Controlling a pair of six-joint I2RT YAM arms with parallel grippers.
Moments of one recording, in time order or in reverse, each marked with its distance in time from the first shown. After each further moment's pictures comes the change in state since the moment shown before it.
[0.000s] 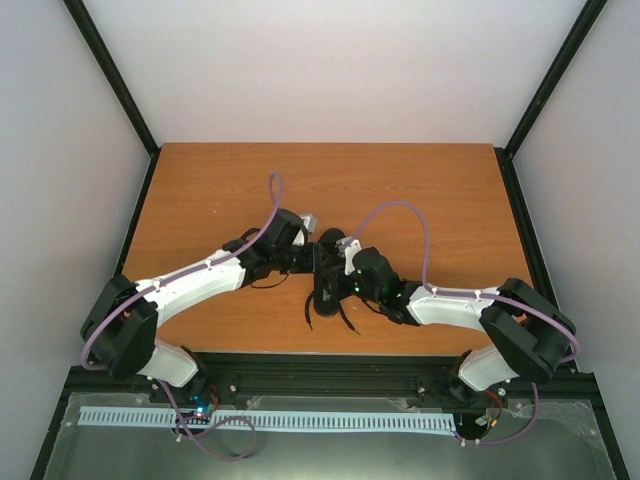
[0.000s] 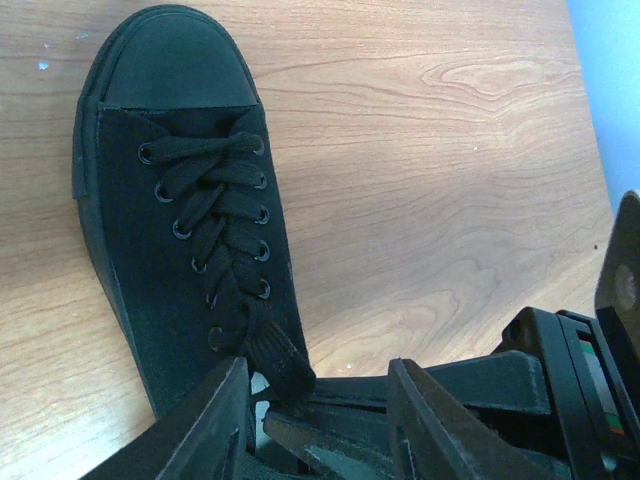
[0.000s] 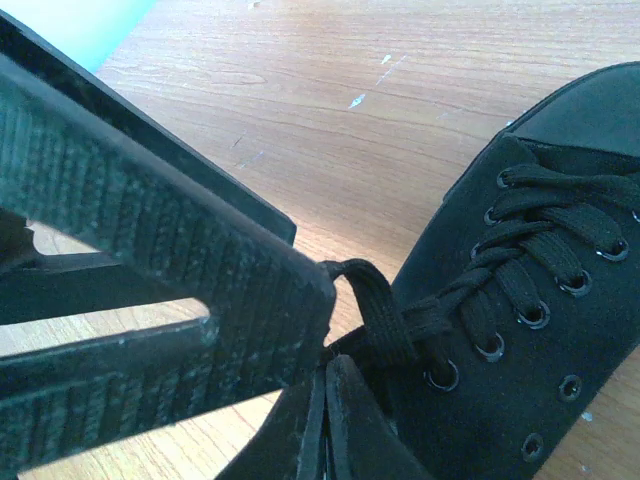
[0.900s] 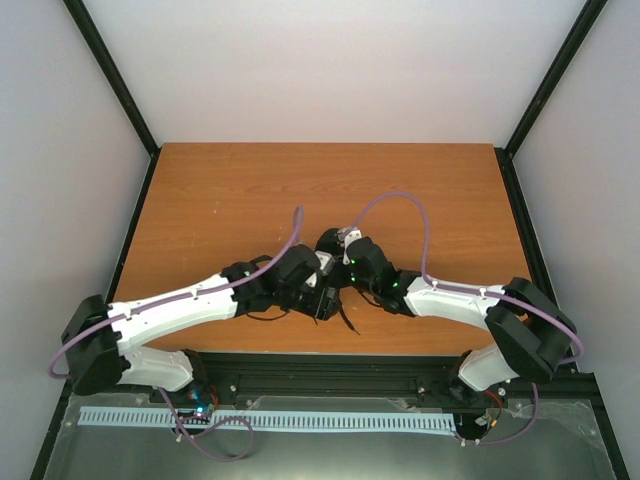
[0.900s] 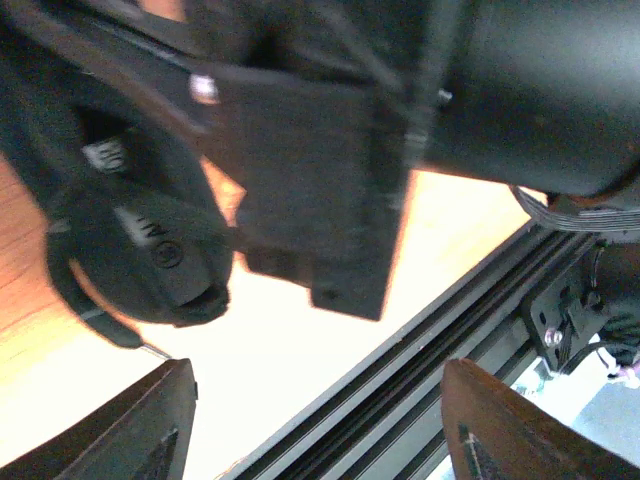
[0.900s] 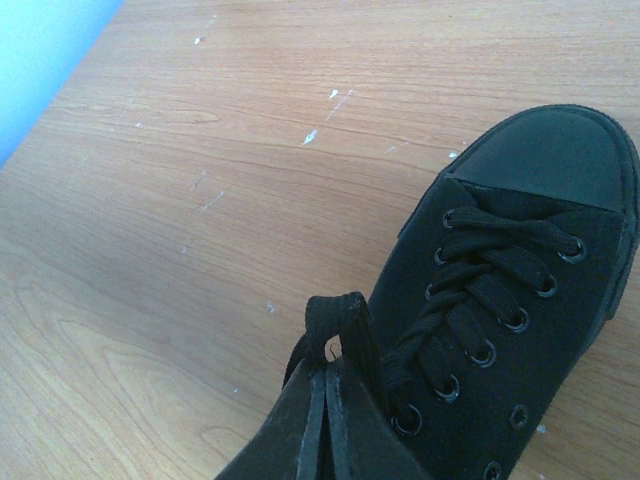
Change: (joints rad) left arm -0.288 -0.163 0.005 -0.295 -0.115 0.041; right arm 0.000 -0.001 0.115 -0.167 0.097 0.061
